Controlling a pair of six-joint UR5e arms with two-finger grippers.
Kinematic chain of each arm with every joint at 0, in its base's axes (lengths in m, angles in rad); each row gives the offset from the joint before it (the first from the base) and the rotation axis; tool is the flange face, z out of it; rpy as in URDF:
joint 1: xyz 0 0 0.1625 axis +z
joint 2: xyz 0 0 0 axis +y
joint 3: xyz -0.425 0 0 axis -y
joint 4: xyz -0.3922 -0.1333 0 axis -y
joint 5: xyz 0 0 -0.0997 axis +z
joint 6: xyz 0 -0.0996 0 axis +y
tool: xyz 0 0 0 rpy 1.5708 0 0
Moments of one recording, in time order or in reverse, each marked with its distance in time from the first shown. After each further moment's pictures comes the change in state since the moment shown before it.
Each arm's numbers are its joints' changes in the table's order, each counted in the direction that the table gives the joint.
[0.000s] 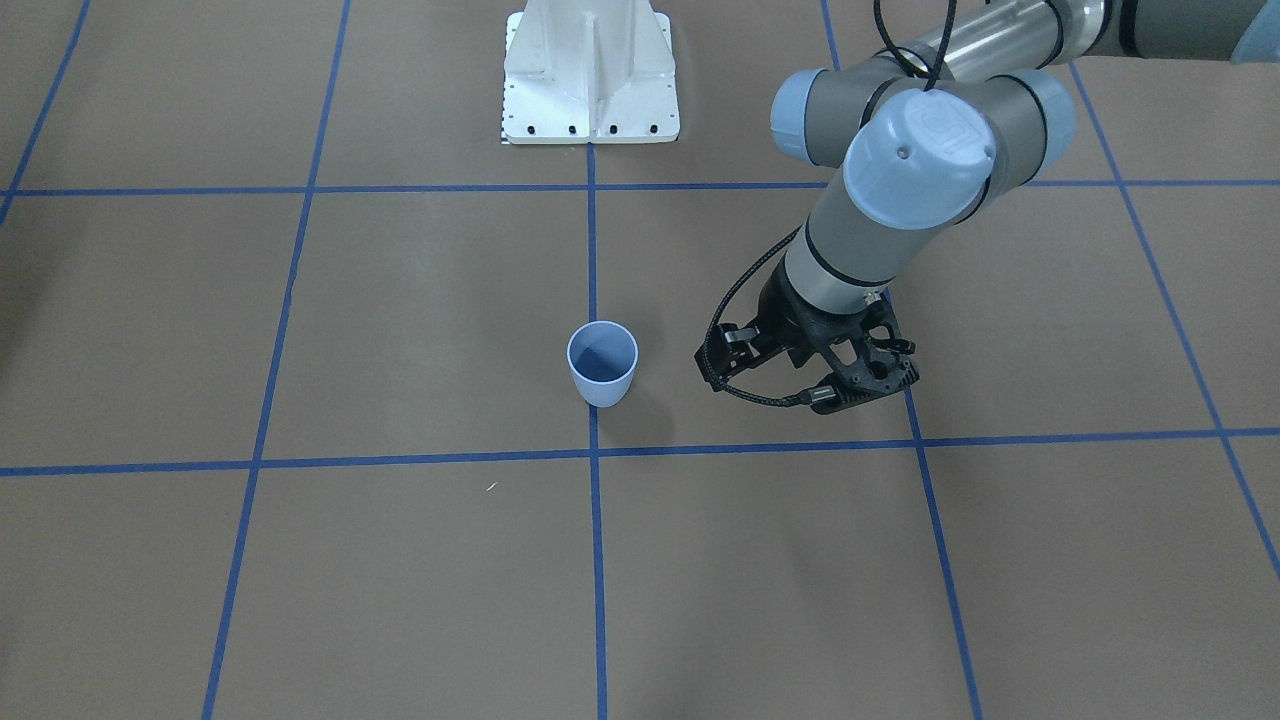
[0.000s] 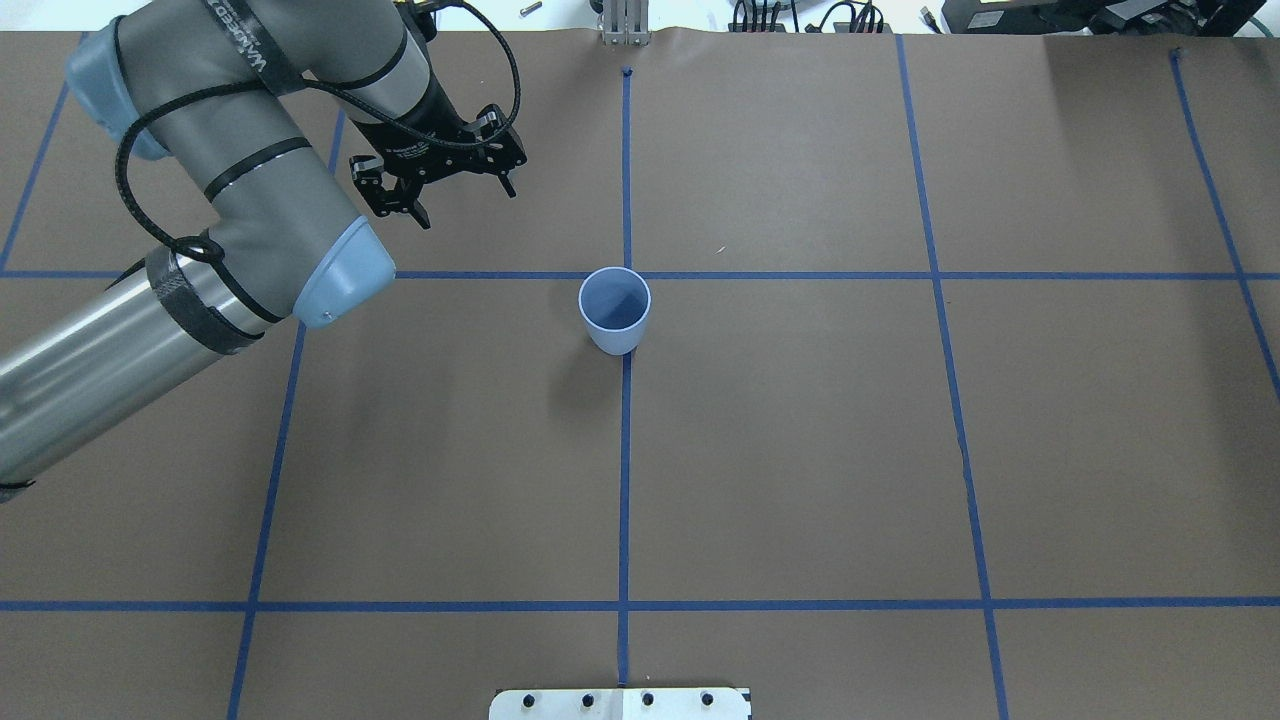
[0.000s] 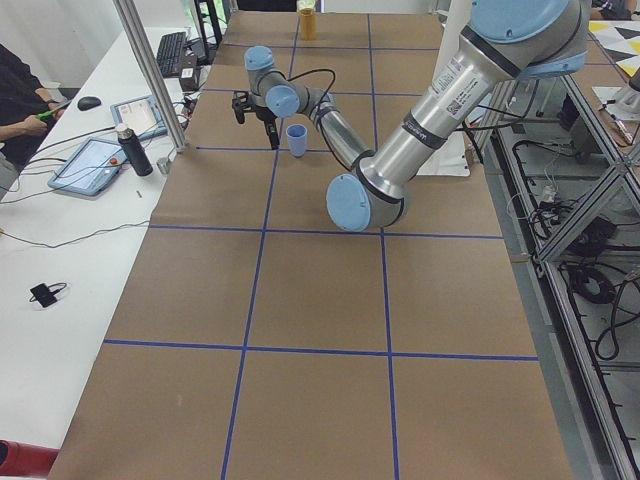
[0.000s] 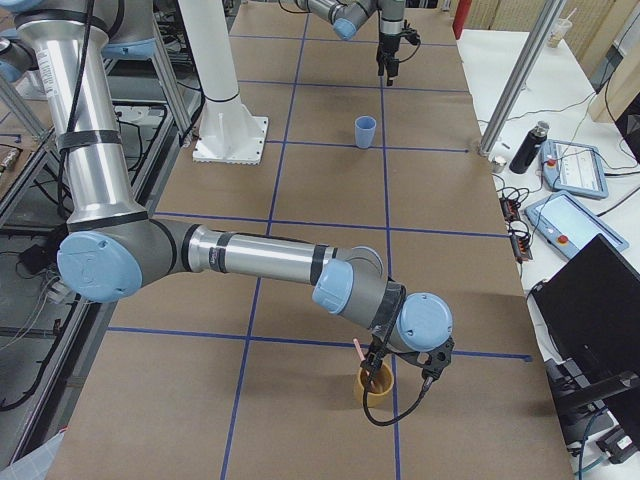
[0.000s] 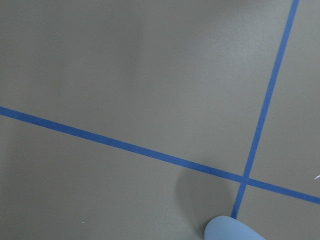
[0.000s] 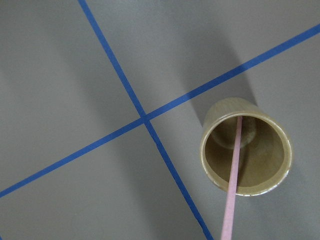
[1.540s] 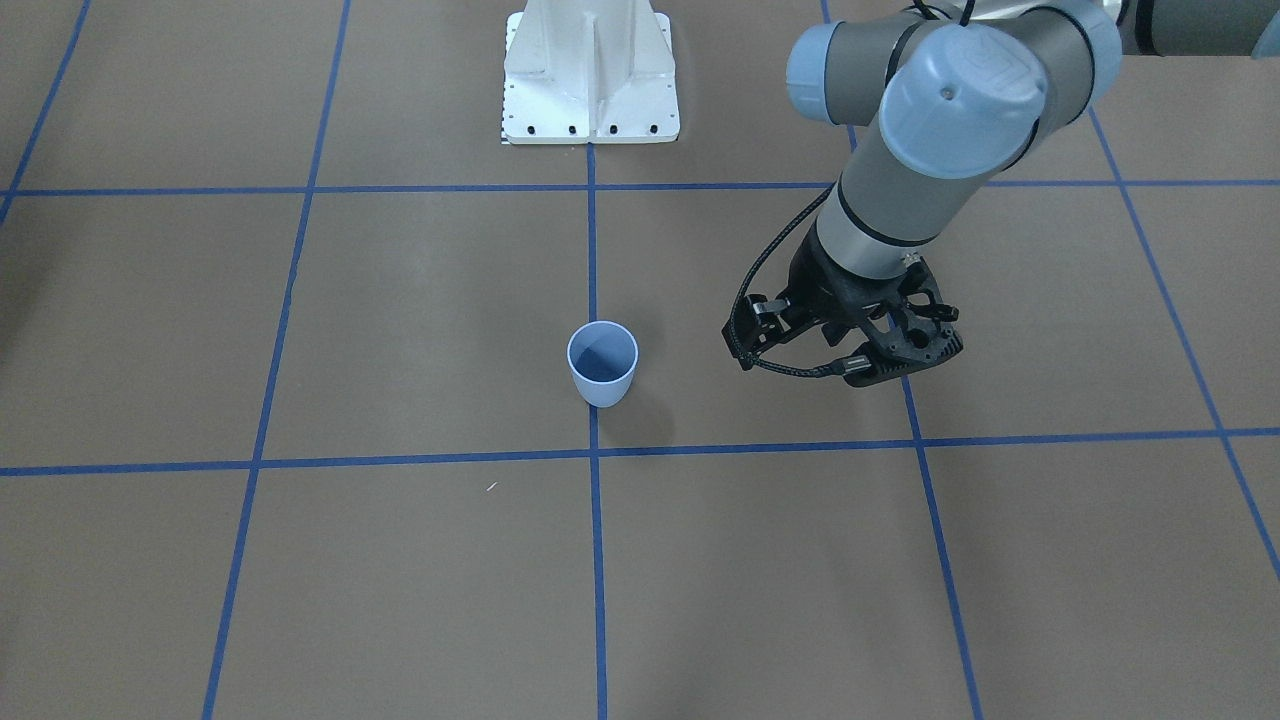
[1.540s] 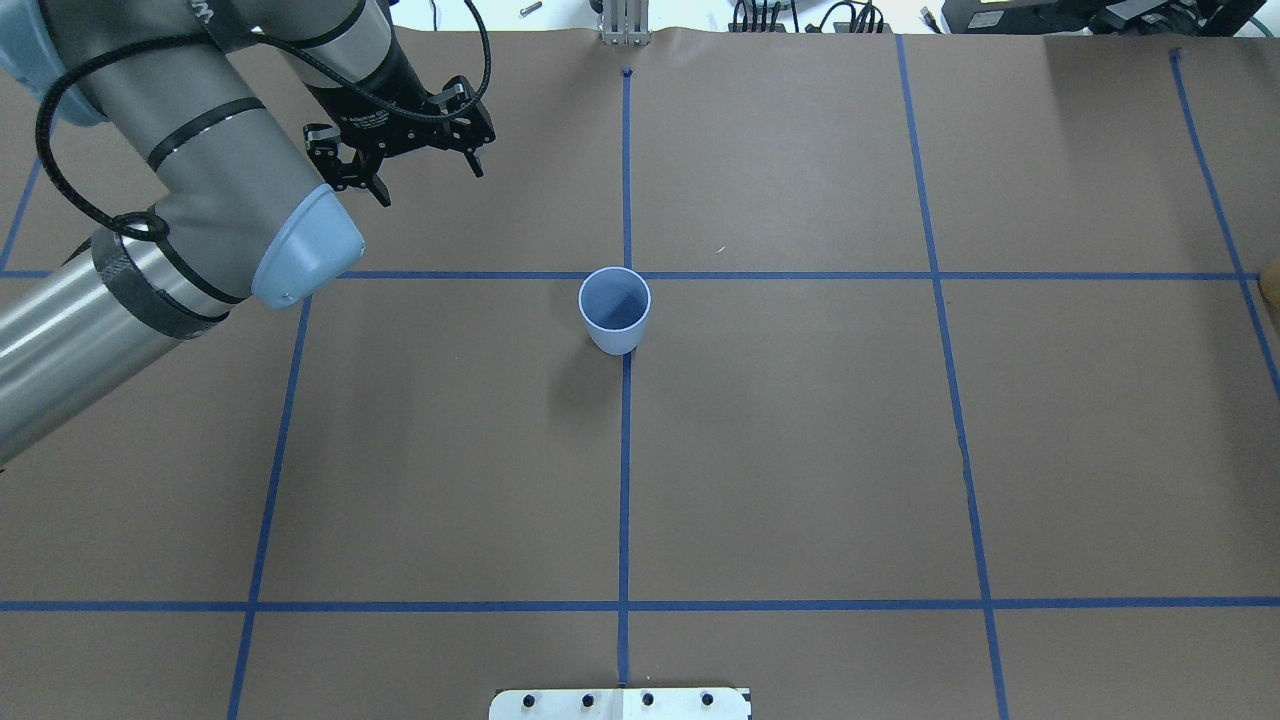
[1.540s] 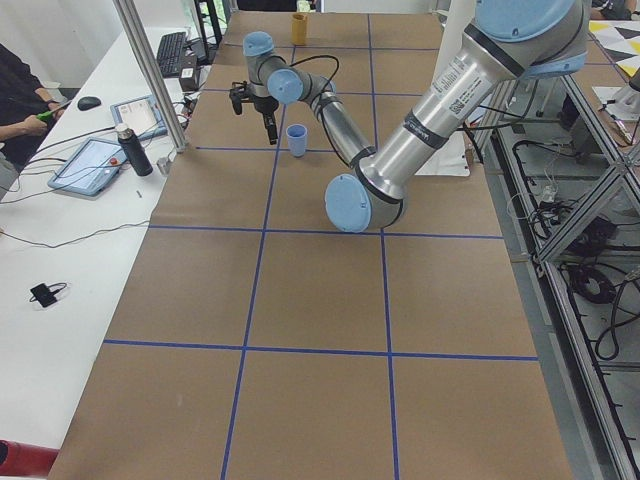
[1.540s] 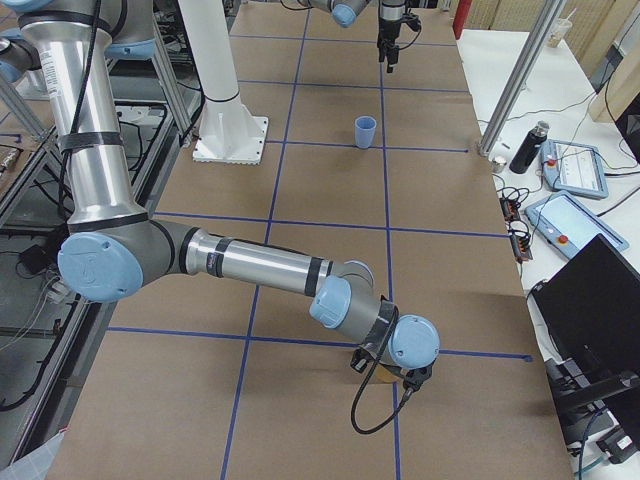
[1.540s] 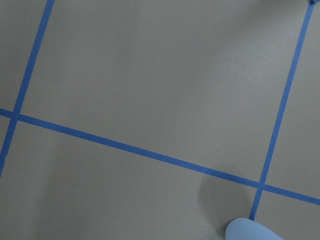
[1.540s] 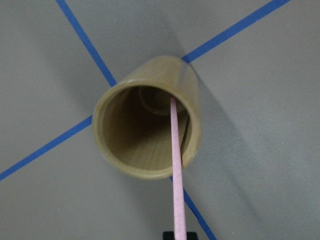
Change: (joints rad) left arm -0.035 0.001 -0.099 0.164 -0.005 -0.085; right arm -0.045 0.025 -0.045 -0.002 -0.027 -0.008
